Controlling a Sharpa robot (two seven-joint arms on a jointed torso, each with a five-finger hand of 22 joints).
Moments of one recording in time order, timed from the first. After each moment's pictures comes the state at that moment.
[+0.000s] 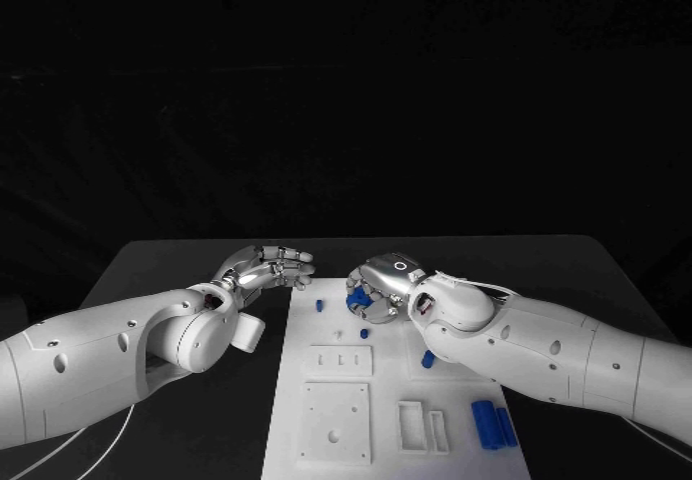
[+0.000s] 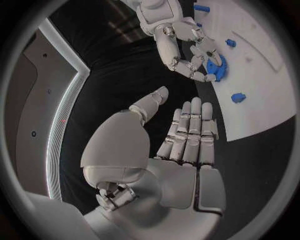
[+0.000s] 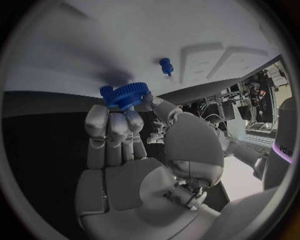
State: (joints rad) left arm 1.35 -0.82 -0.13 1.44 -0.11 -0.28 0.31; left_hand 1.17 -0.12 0.50 -0.29 0.13 0.70 0.19 0.36 0.44 1.06 0.16 0.11 0.12 0.90 0.13 0.42 0.50 0.06 0.73 0.04 0.44 1.31; right arm 1.27 -0.51 -0.06 1.23 -1.78 -0.39 -0.09; right_hand 1.02 -0.21 0.73 -0.18 0.25 0.97 0.11 0.28 0.51 1.26 0.00 1.01 1.28 1.32 -0.12 1.21 1.08 0.16 1.29 -0.10 1.06 1.31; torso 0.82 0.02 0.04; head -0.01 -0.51
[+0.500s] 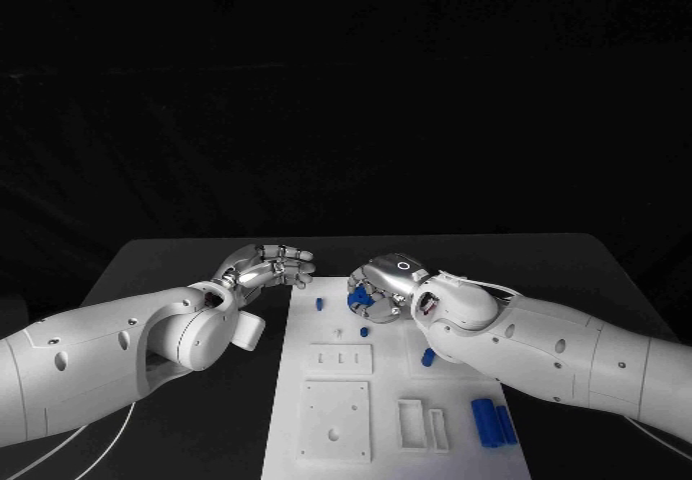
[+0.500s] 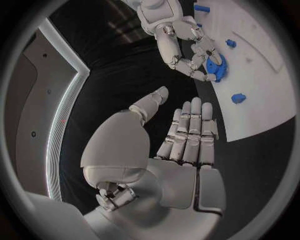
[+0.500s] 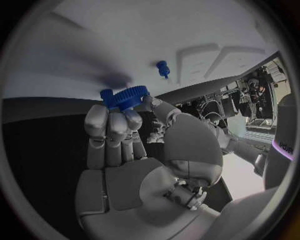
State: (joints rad) left arm 1.35 -0.82 -0.13 1.45 -0.11 -0.28 0.31; left_hand 1.17 -0.12 0.50 -0.29 0.13 0.70 0.19 0.36 0.43 1.06 0.16 0.11 0.12 0.90 0.13 0.42 0.50 0.06 0.73 0.04 0.44 1.31; right arm 1.27 -0.52 -0.06 1.24 -1.74 -0.39 -0.07; right_hand 1.01 -0.22 0.70 -0.18 0.23 0.93 0.12 0.25 0.49 1.24 0.01 0.99 1.27 1.32 -0.11 1.21 1.08 0.16 1.29 -0.09 1.06 1.31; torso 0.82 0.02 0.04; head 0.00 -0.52
